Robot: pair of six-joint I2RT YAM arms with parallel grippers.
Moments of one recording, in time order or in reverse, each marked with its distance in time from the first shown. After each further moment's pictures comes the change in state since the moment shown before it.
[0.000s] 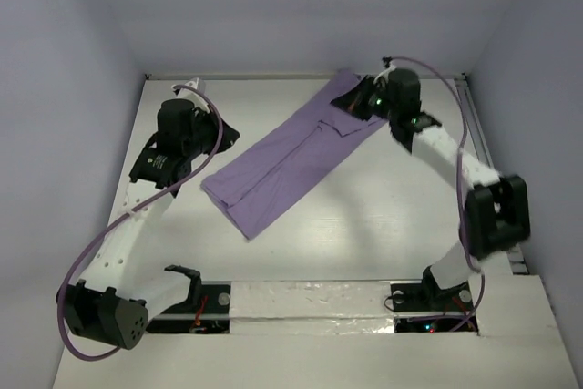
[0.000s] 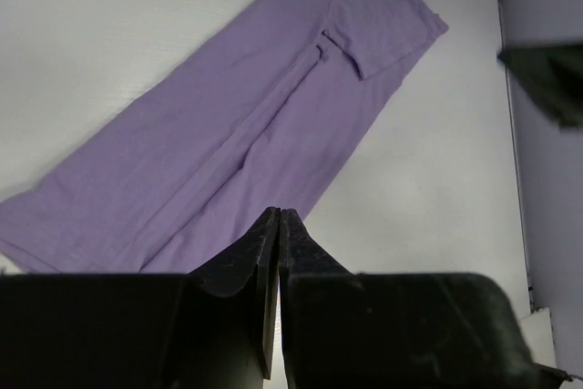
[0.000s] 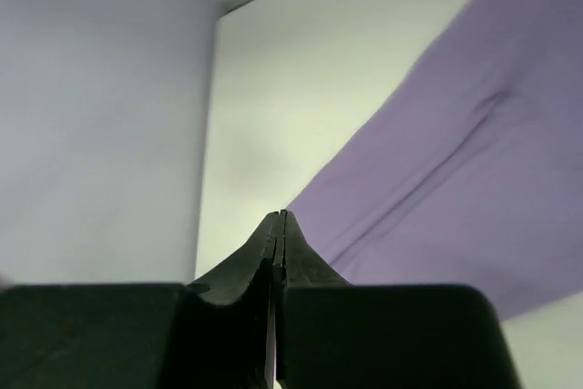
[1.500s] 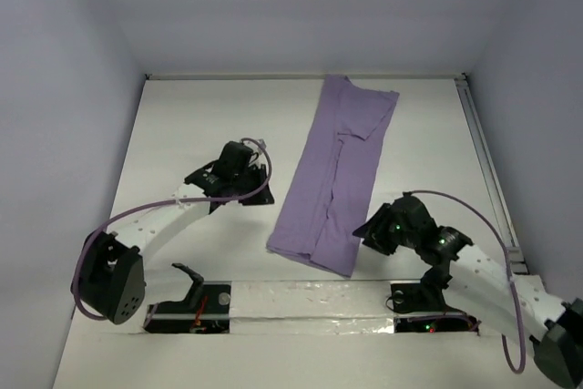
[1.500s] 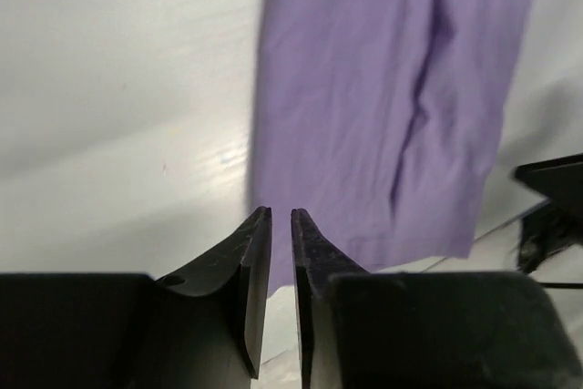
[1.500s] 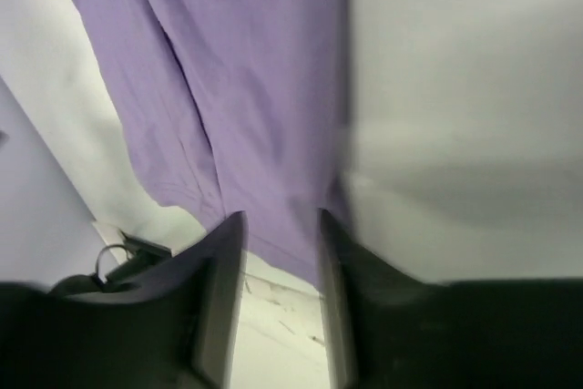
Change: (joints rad) left arm -0.265 0.137 -0.285 0.075 0.055 0.026; right arm 0.405 -1.001 -1.102 -0.353 0.353 0.383
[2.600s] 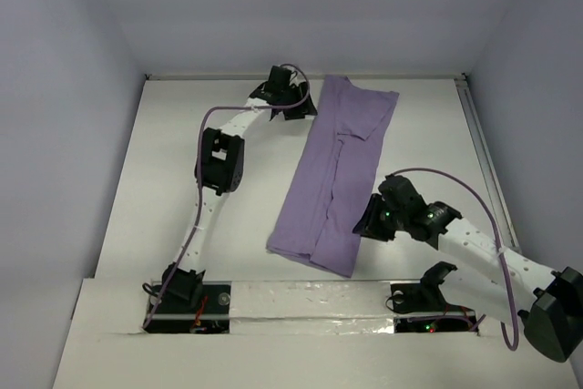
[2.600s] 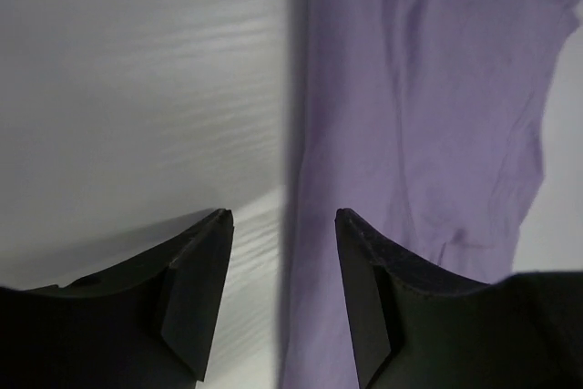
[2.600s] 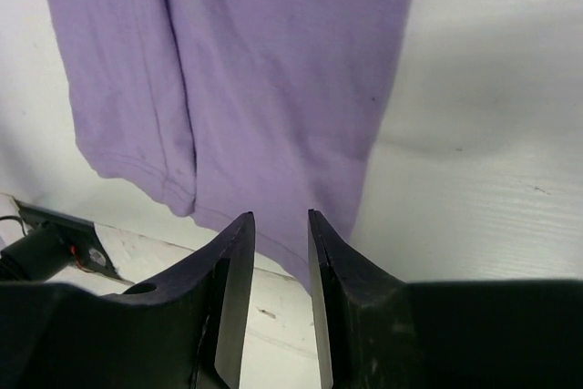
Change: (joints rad) left arm 0.119 1.326 1.367 0.063 0.093 -0.009; right arm 0.000 0.144 0.233 -0.230 0.011 -0.284
